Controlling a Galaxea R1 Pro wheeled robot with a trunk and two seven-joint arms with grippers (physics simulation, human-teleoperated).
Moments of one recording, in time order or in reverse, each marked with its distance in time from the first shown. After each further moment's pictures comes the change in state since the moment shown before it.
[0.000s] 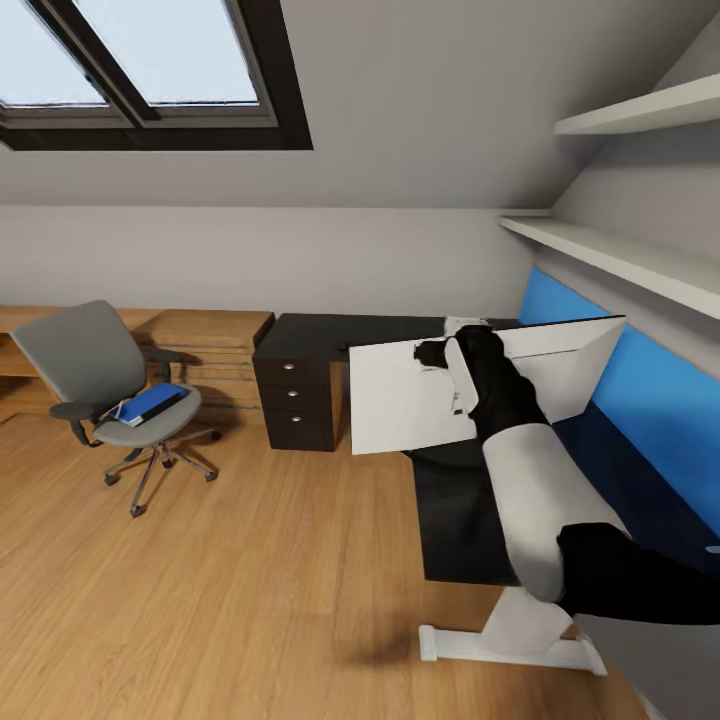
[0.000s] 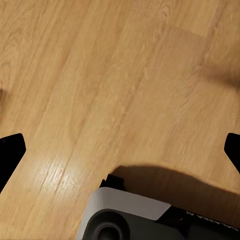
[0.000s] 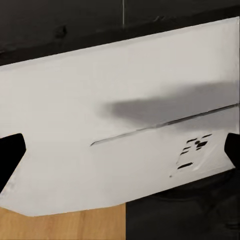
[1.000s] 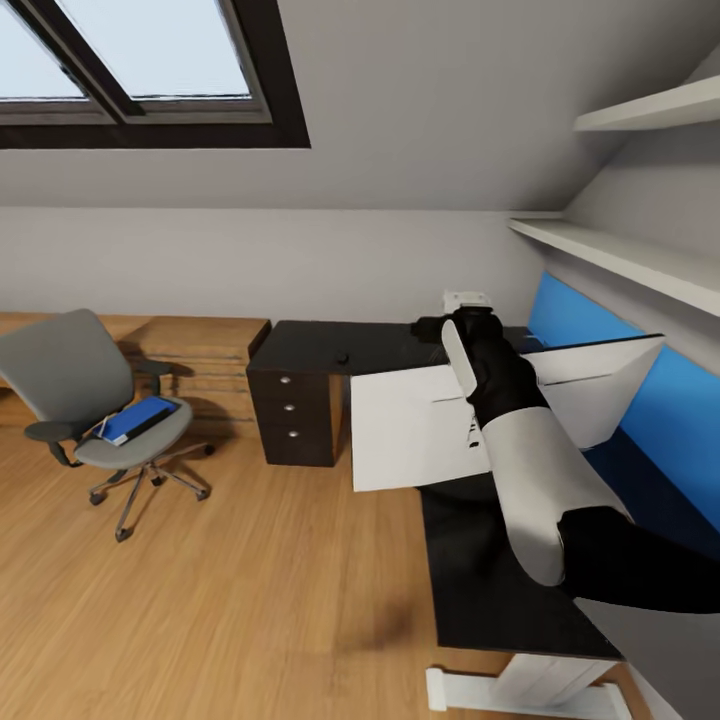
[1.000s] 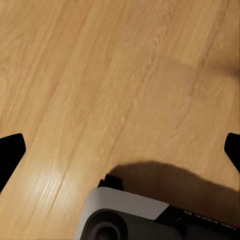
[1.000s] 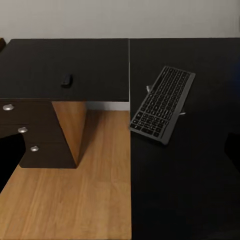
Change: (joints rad) left arm 0.000 -0.005 -0.001 0.000 -0.002 -0.001 -0.001; right arm -0.055 0.001 0.043 -0.003 -0.001 -0.064 0.003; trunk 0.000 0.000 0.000
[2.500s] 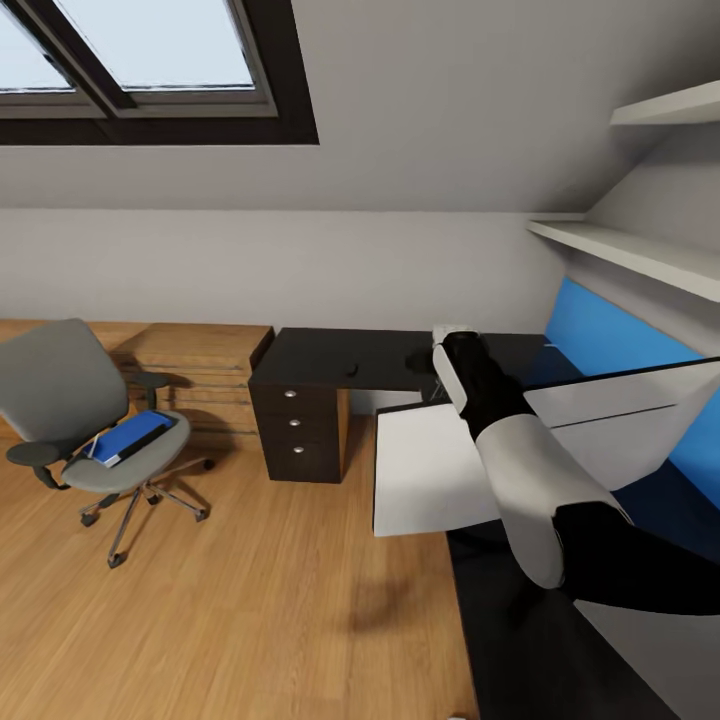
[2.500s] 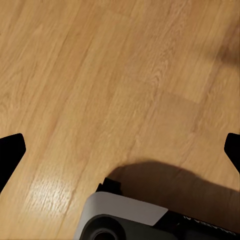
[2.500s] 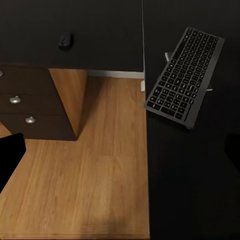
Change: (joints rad) left arm 0.000 -0.003 0.000 -0.005 -0.001 -0.007 0.003; right arm 0.007 0.000 0.001 0.173 0.002 0.008 0.004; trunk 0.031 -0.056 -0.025
